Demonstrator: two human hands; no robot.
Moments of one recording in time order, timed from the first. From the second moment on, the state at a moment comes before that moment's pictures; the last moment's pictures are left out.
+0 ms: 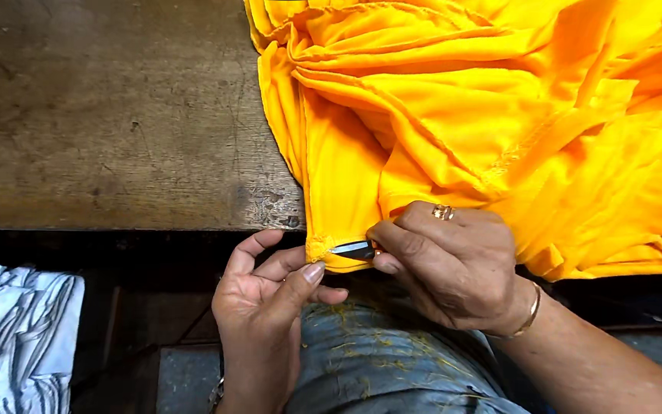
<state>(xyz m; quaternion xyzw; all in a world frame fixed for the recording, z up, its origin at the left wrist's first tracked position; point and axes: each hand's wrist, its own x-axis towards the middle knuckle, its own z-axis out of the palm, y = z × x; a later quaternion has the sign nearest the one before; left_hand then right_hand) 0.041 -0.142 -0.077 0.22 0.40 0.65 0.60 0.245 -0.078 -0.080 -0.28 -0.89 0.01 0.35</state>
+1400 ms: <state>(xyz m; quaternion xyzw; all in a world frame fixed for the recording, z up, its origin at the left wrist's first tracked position) 0.032 -0.139 -0.098 0.43 0.47 0.60 0.48 0.250 -0.106 -0.075 -0.33 -0.84 0.25 0.36</state>
